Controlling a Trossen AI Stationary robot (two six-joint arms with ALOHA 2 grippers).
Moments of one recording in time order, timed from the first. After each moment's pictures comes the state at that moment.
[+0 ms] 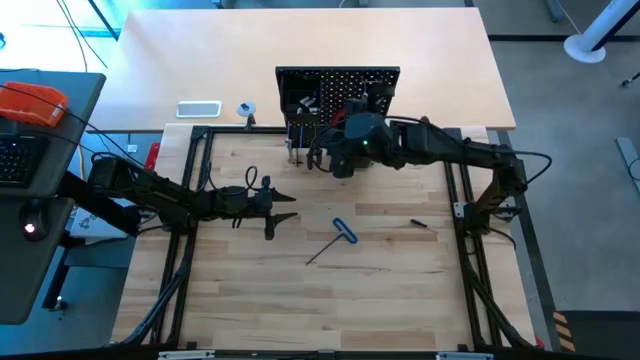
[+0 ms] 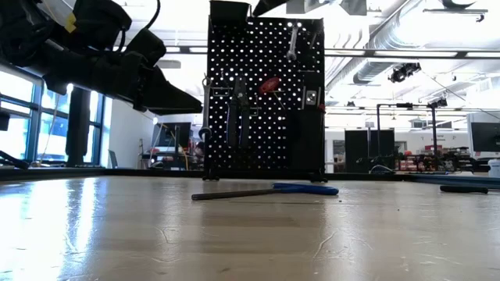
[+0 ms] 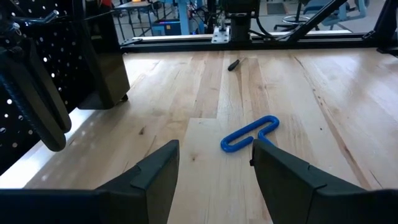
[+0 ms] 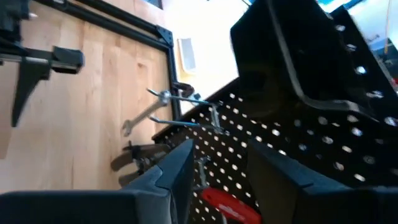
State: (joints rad) left arm 0.01 1.34 0.27 0.84 -0.16 0.05; right arm -0.09 1.69 1.84 -0.70 0.50 -0.53
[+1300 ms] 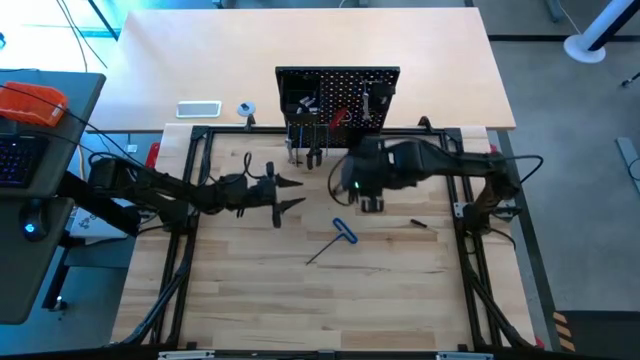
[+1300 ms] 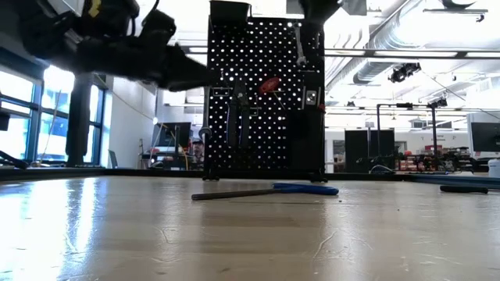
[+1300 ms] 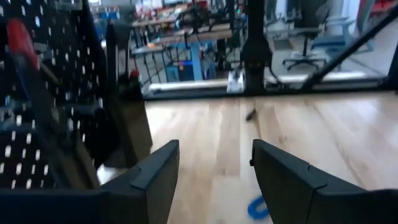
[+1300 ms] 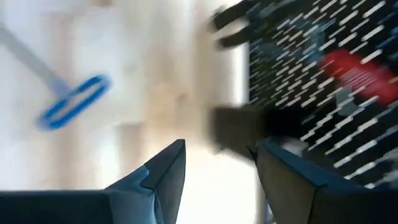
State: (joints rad) left arm 0.08 1.34 0.36 0.91 -0.12 0.13; right arm 0.02 1.76 1.94 -1.40 0.46 -0.14
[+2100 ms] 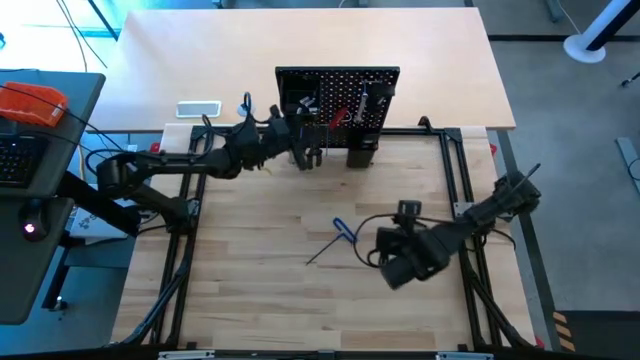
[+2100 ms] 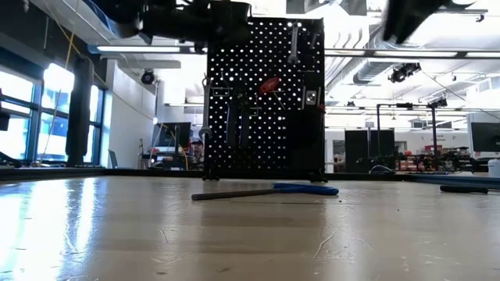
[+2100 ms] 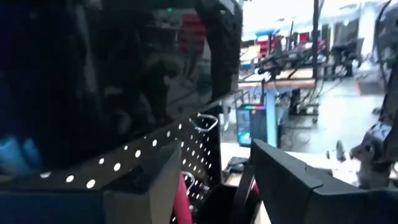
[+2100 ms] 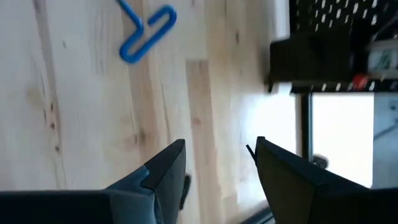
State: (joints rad) left arm 0.35 1.41 0.86 0.67 -0.14 0.15; right arm 0.54 1.69 1.58 -1.56 0.61 0.60
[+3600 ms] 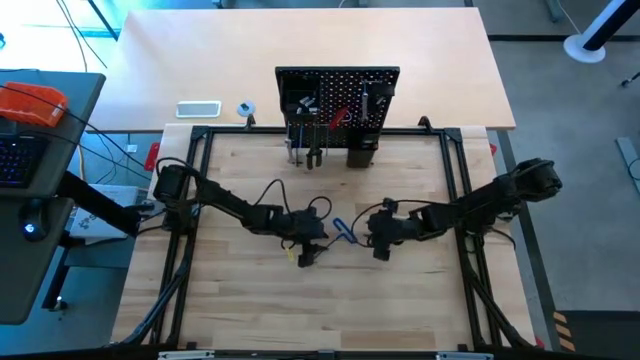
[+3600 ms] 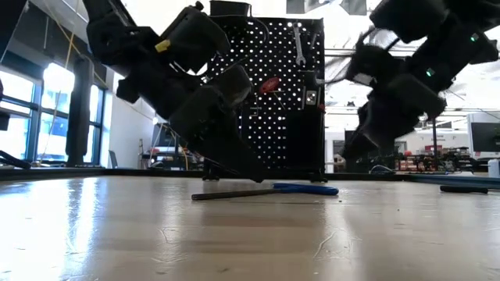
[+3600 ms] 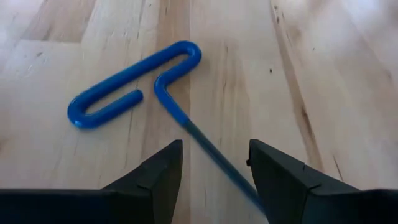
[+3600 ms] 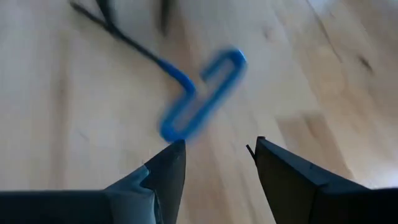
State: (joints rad) left arm -0.11 1.90 0.83 0.40 0.00 -0.12; right arm 0.25 1.43 0.57 -0.01 0.34 0.31
